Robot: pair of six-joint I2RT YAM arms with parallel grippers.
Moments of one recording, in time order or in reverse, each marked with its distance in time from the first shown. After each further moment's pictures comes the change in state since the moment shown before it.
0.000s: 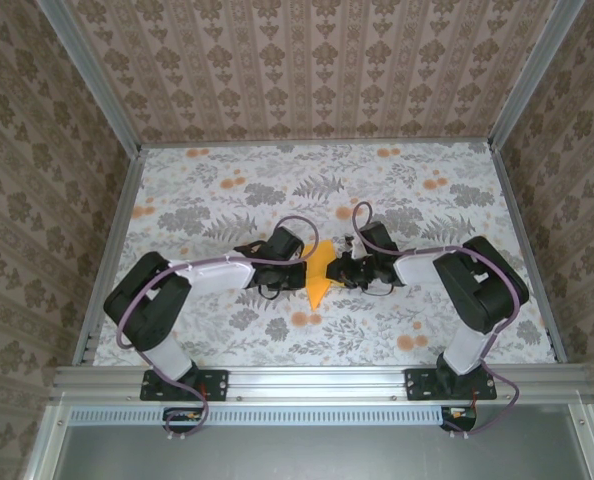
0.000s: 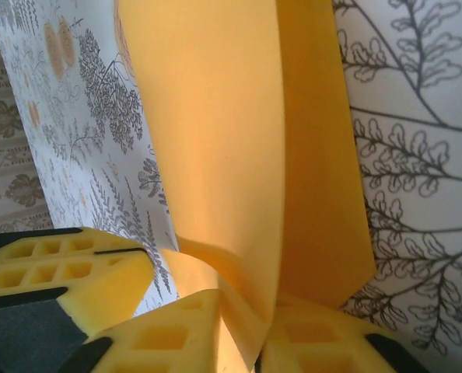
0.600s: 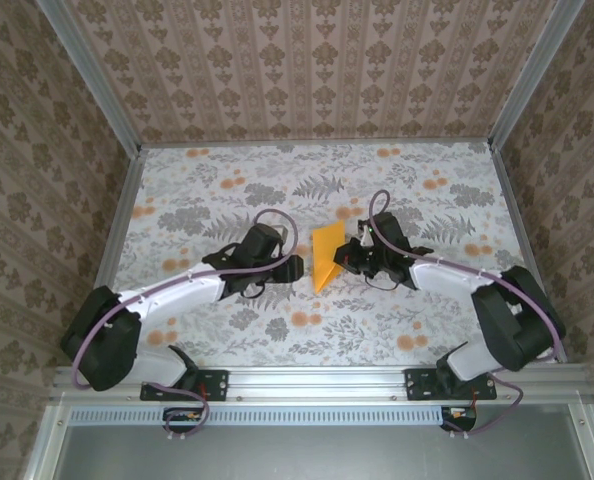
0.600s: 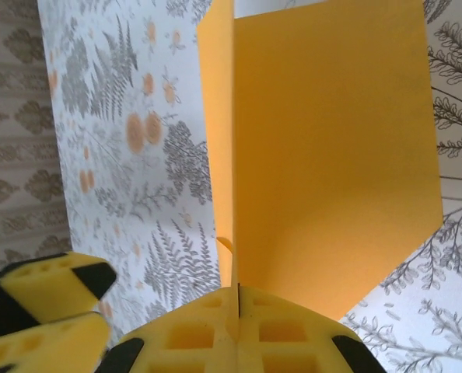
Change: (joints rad) left arm 0.018 -0.276 -0.103 0.050 -0.045 0.090; right arm 0.023 -0.283 -0.002 -0.127 0.227 0.105
